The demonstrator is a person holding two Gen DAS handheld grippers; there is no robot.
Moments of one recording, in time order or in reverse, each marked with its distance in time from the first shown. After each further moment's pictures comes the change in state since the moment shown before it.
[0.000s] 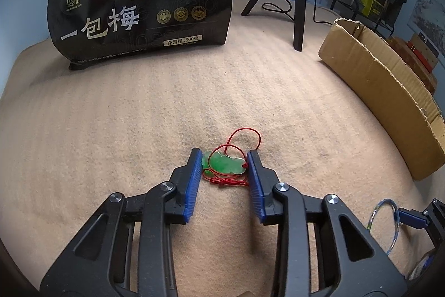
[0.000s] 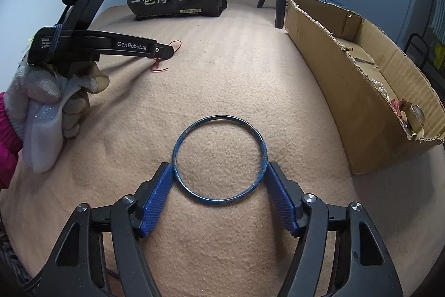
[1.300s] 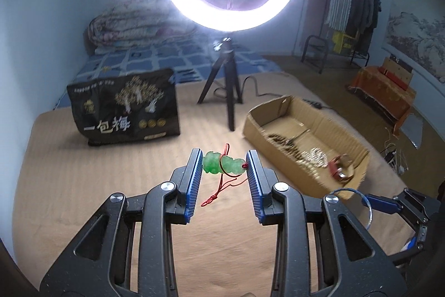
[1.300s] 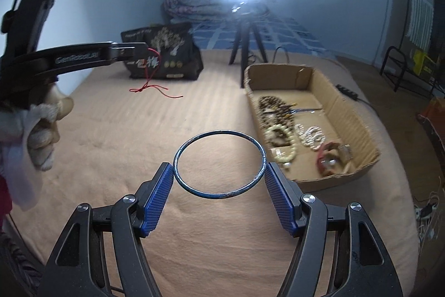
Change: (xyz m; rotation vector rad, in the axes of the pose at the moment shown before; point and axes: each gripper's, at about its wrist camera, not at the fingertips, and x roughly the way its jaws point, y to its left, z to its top) left arm -0.164 -0.083 0.031 0.065 -0.289 -0.061; right arm -0.105 -0.029 0.032 0.057 -0.179 -0.058
